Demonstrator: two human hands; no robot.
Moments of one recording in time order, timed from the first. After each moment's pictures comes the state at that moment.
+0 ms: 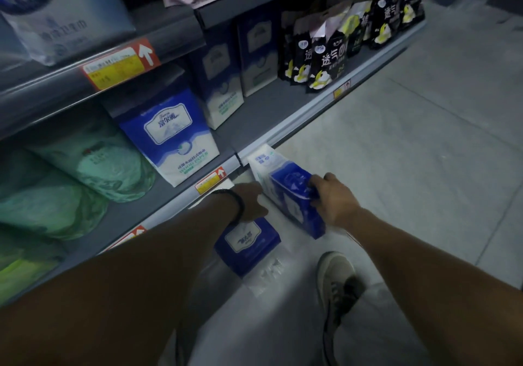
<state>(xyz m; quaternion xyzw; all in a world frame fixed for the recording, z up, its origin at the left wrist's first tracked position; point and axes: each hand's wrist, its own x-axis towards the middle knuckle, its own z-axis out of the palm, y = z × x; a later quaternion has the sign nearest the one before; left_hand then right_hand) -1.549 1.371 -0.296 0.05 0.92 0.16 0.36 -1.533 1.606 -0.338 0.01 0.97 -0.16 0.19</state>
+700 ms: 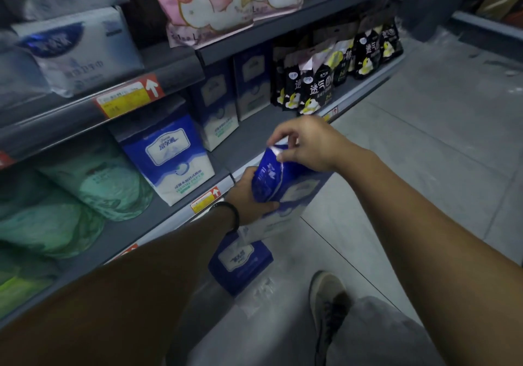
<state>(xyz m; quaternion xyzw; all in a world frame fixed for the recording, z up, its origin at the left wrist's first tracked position) -1.549 1.386 -0.263 0.01 0.87 0.45 0.21 -1.592 1.579 -0.153 -0.19 0.94 -0.27 0.07</state>
